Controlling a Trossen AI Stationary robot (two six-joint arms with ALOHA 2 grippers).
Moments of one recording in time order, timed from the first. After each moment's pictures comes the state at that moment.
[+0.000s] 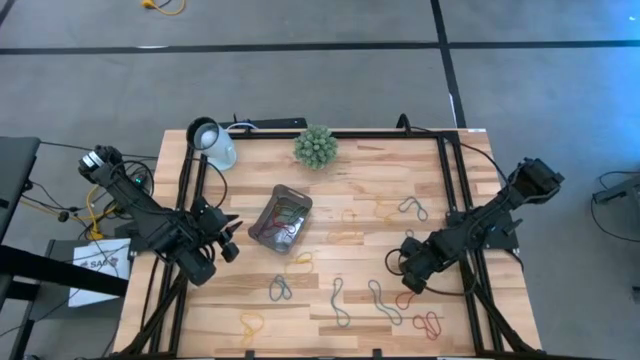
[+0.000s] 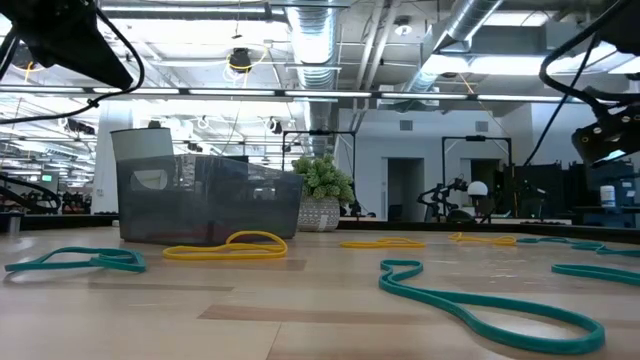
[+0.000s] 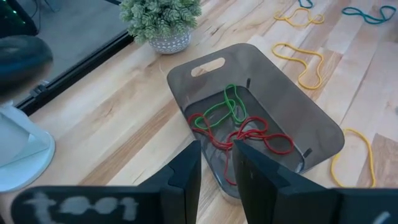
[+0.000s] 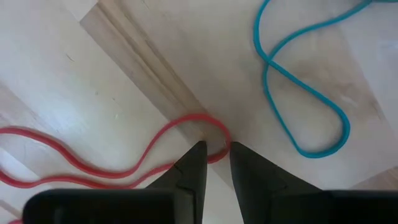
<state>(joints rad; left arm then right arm) -0.75 1.07 0.79 -1.13 -0.96 -1.32 0.58 1.43 0.63 -0.73 -0.08 1.20</state>
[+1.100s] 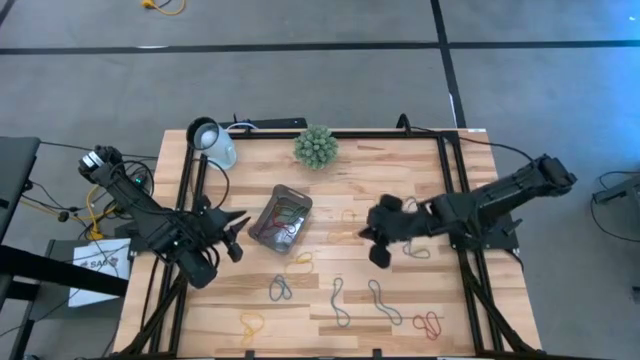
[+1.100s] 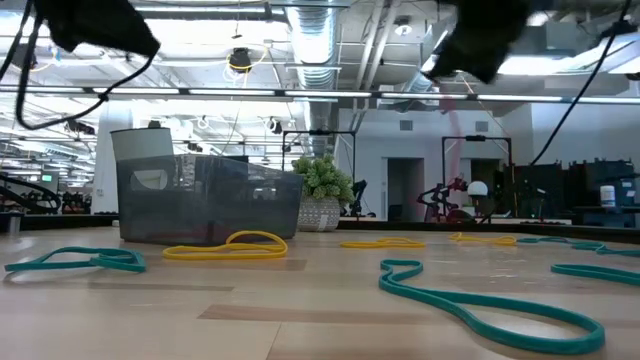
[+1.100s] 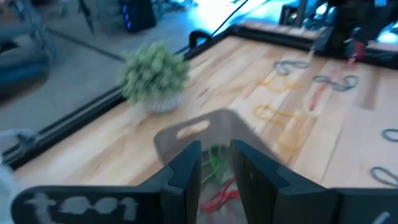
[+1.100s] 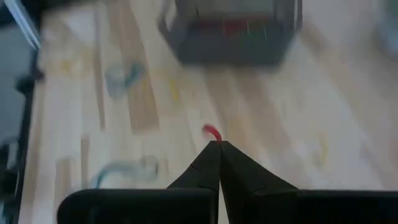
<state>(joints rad) -0.75 1.07 0.79 -0.90 -1.18 -1.13 0.30 1.28 0.93 -0.41 0.25 0.46</state>
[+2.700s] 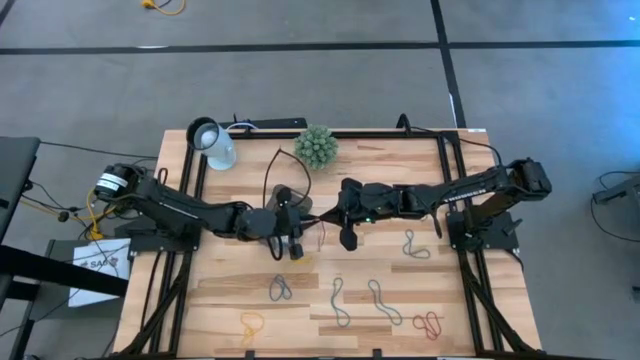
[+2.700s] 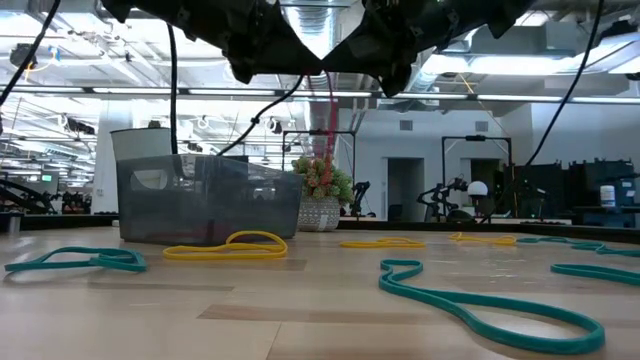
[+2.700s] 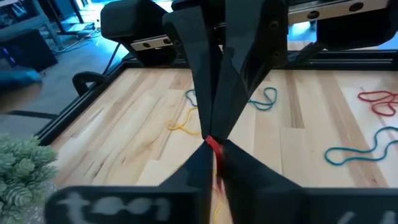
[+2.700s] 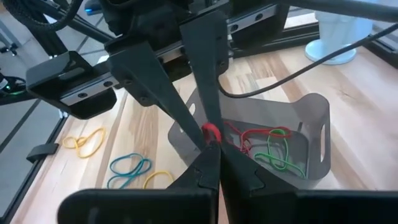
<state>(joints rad) -0.21 1.45 0.79 0.35 -0.46 -0.05 0.08 1.51 0.93 0.17 0.02 0.18</state>
